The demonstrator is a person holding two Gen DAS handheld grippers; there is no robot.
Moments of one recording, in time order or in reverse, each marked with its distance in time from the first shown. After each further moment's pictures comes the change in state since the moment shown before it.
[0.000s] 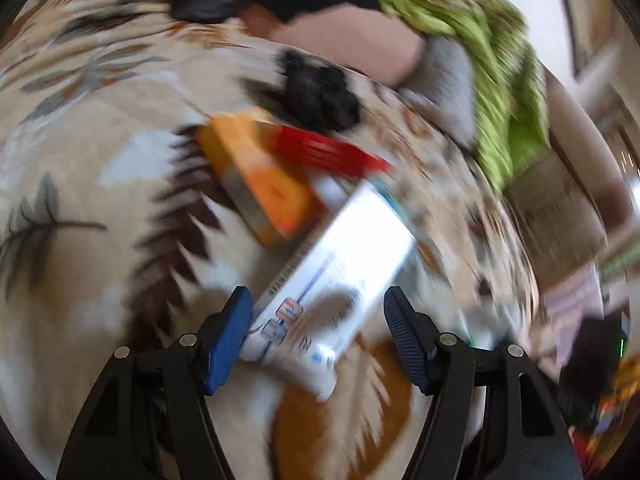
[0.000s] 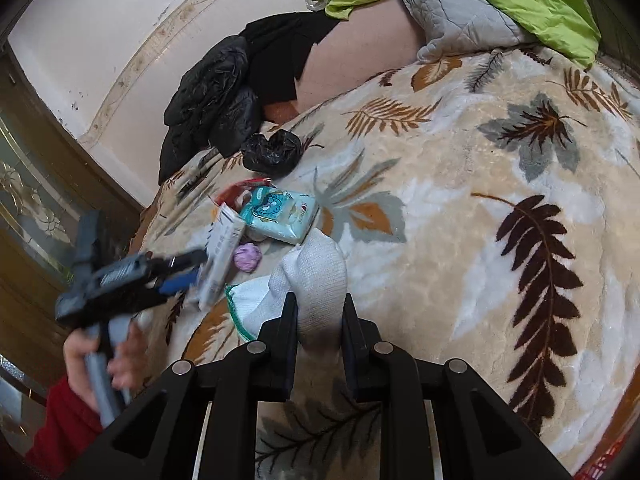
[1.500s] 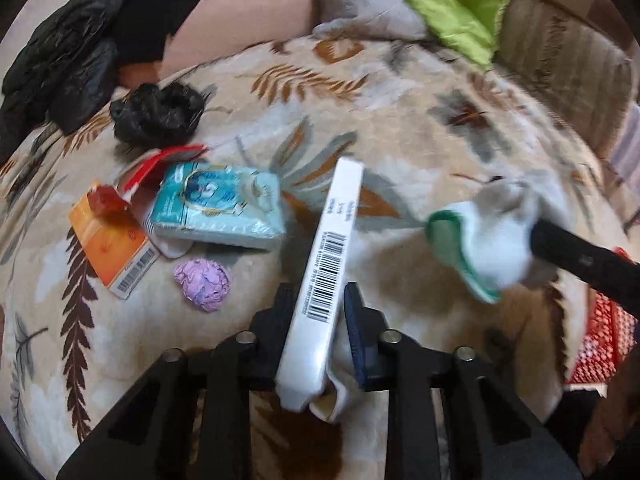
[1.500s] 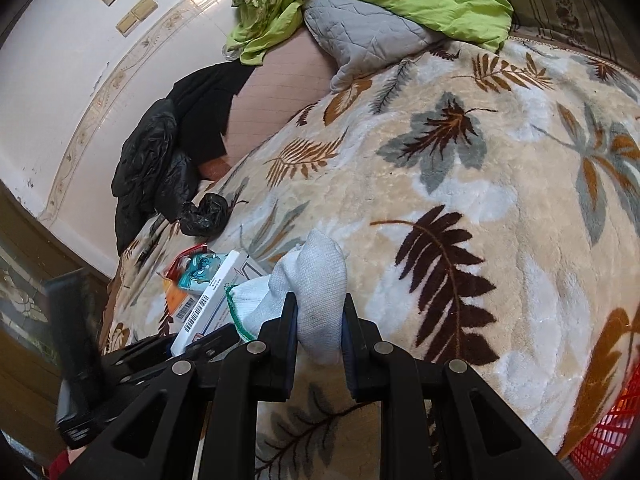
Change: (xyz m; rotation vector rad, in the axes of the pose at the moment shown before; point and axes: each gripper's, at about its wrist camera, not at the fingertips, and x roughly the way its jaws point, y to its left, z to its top) left arm 0.088 -0.127 -0.015 0.424 0.086 0.286; right arm -0.031 -0.047 0.005 0.217 -0.135 -0.143
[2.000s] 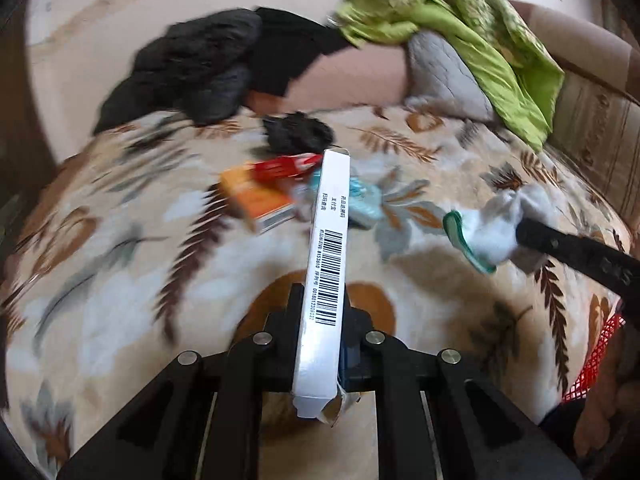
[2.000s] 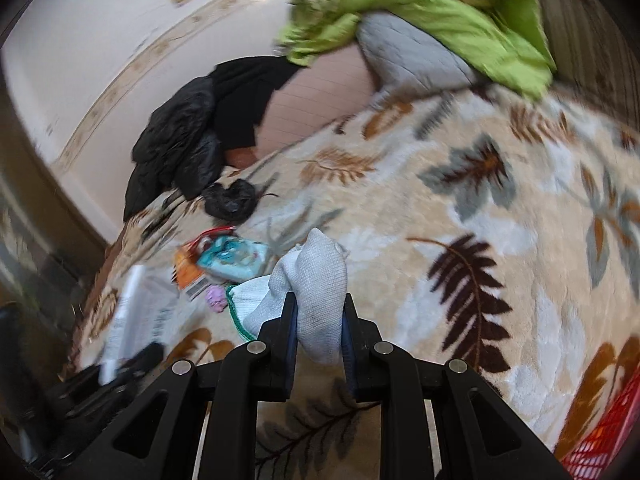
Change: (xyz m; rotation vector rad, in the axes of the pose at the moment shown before) left arm -0.106 0.011 -0.089 -0.241 -0.271 0.236; right arm -0.013 0.049 -0.018 -0.262 -0.058 -0.012
